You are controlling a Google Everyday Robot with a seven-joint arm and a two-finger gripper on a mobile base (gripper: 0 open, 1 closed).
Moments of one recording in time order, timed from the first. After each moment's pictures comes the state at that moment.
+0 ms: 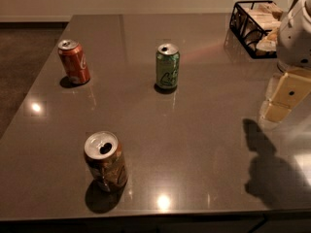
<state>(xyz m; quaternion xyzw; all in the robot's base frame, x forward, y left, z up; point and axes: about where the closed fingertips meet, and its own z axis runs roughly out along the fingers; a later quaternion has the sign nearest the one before) 0.438 -0.217 0.976 -0.60 0.78 -0.03 0.16</state>
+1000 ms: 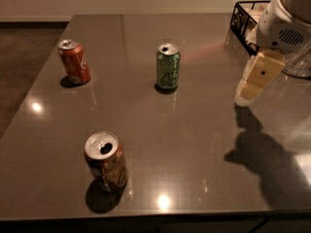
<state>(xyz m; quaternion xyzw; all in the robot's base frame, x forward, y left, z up) 0.491 -0.207 0.971 -0.56 0.81 -0.01 0.18</state>
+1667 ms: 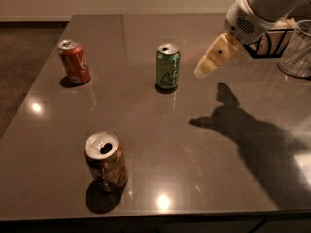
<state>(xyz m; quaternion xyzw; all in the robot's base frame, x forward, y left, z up) 0.577 -0.167 0.963 -0.45 0.85 0.04 0.26</state>
